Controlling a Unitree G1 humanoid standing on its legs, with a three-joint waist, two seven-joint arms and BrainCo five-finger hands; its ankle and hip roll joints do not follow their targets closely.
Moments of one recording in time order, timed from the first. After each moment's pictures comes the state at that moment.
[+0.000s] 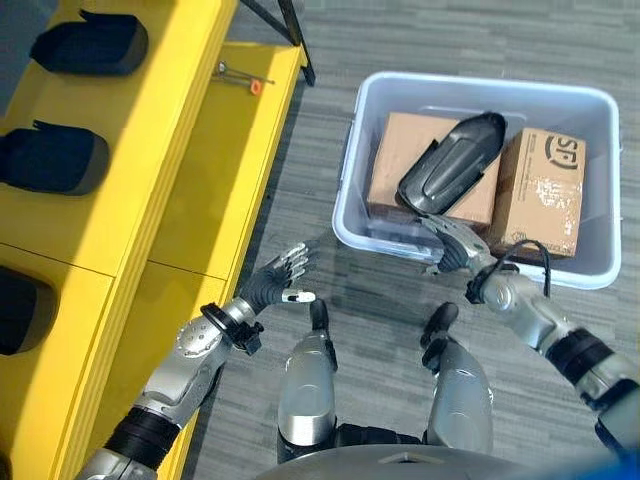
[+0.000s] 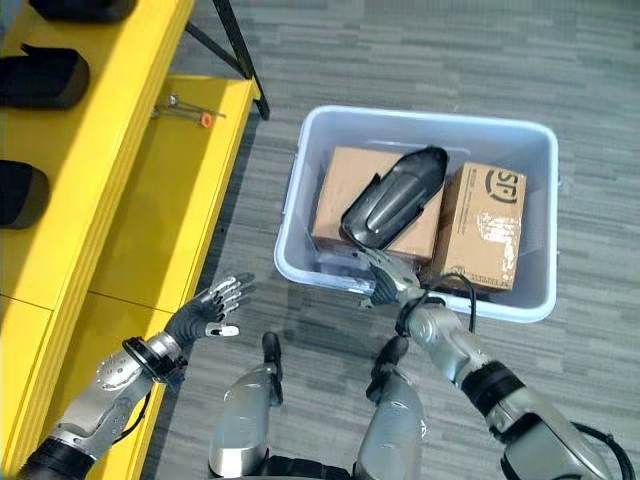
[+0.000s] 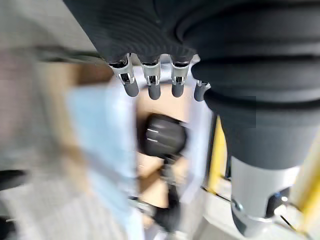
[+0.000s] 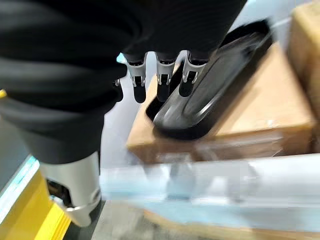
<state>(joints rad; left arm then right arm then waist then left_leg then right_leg) 0.00 0.61 -0.24 -0.11 -0.58 -0.09 -0.44 -0.37 -0.67 0.57 0.36 -0.42 -0.08 -0.23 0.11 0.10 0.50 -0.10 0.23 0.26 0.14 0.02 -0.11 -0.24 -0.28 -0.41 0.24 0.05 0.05</state>
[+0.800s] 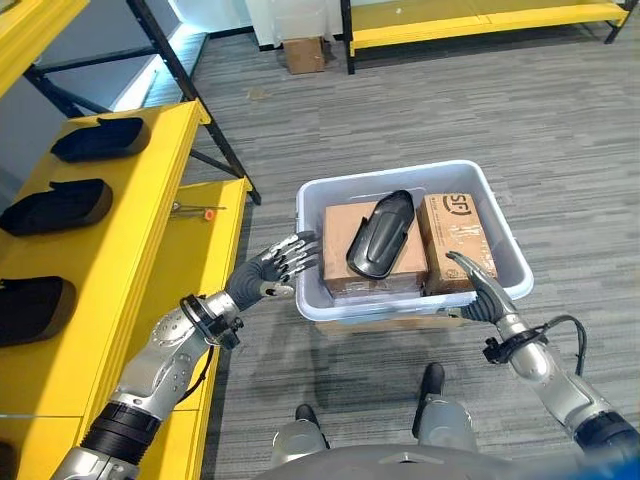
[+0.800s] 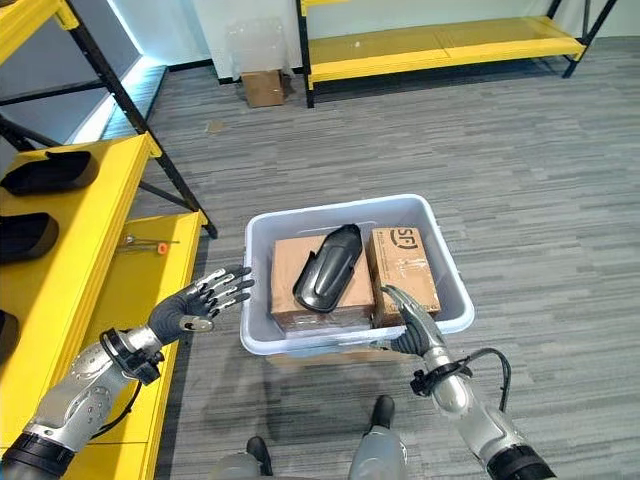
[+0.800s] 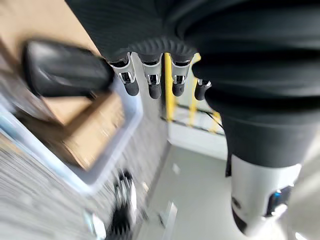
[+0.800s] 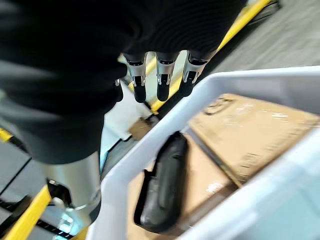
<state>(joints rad) 0.02 0.62 -0.18 0.01 -0.72 -0.03 -0.45 0.02 -0.64 0.36 0.30 -0.26 -0.27 -0.29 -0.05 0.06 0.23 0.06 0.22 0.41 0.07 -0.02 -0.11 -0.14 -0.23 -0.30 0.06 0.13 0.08</state>
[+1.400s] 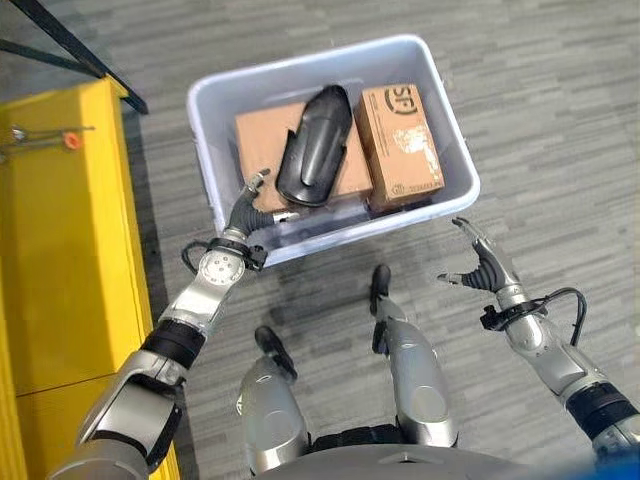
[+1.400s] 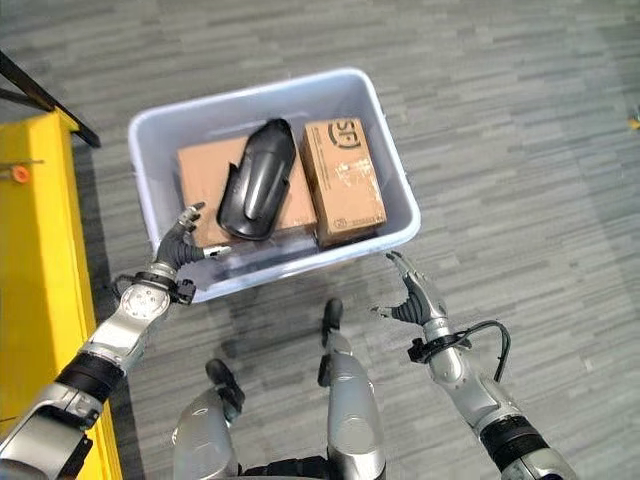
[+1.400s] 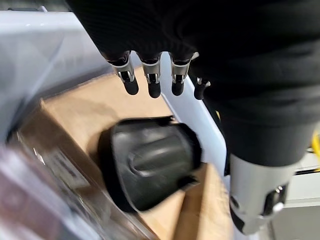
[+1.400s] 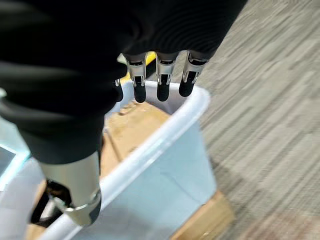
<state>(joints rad) -0.51 0.57 -0.35 0.48 -0.13 -0.09 0.34 -0.17 -0.63 0.37 0.30 -0.28 -0.22 -0.37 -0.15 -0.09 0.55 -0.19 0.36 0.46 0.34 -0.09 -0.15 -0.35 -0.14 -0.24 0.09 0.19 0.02</state>
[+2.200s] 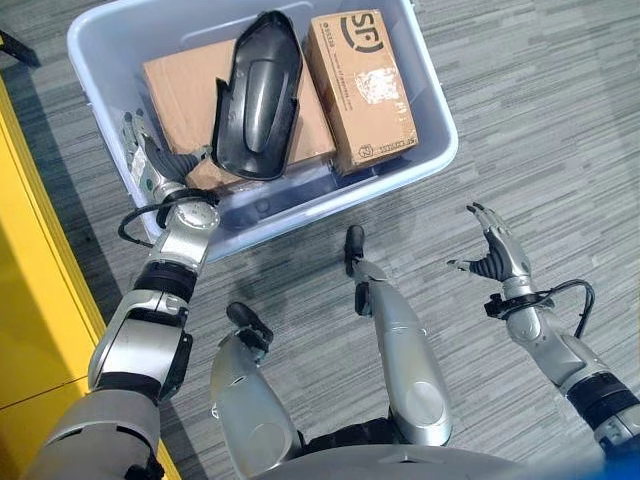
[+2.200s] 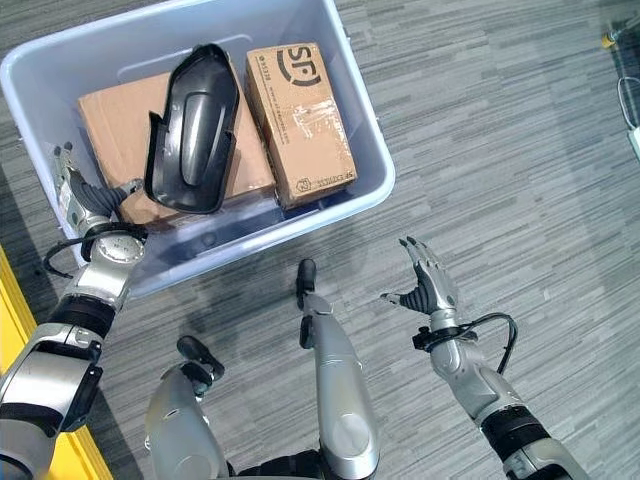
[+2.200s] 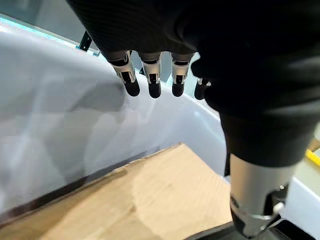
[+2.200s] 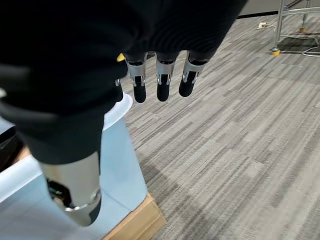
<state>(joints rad) -0.77 0.57 -0.18 0.78 0.03 0.04 0.81 -0.17 -0.67 0.39 0.29 -0.31 -0.13 -0.50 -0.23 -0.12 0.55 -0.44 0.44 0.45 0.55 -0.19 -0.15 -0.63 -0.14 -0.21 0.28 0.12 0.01</state>
